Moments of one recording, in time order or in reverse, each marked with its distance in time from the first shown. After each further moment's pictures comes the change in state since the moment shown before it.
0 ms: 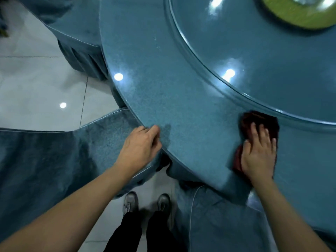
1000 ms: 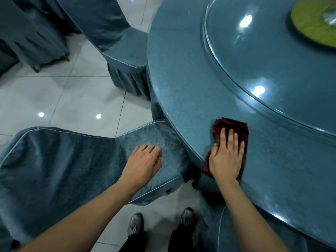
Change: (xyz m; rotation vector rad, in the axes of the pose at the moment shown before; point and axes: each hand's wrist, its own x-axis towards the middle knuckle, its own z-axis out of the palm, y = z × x) left_hand -0.080 -0.059 -0.056 0.265 -0.007 -0.056; right_hand -0.047 -0.190 0.036 0.060 -0.048 -0.072
